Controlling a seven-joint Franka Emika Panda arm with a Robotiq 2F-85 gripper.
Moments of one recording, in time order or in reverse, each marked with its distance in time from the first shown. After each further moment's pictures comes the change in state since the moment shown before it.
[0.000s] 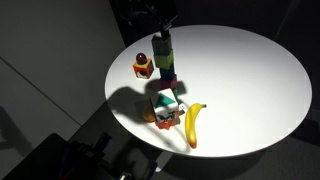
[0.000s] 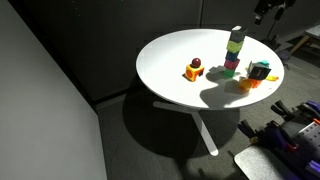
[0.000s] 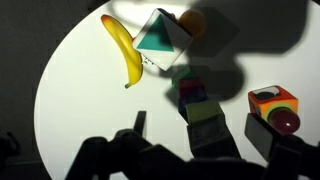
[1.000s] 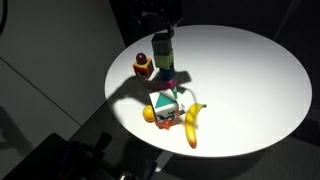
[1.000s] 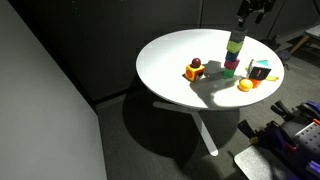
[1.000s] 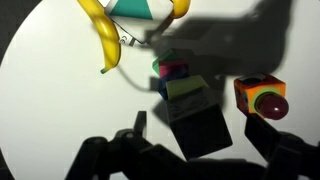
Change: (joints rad) arm 0.024 0.206 0.000 0.183 0.095 -0.011 -0.068
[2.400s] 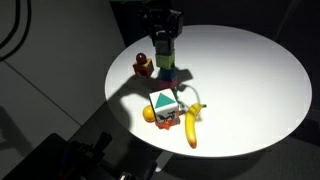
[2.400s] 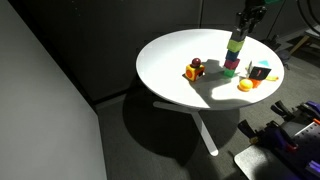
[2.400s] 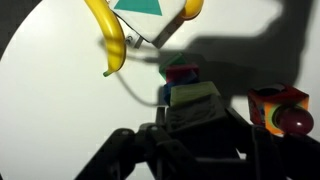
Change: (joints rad) arm 0.005 0.111 0.001 0.055 -0.049 0.002 0.003
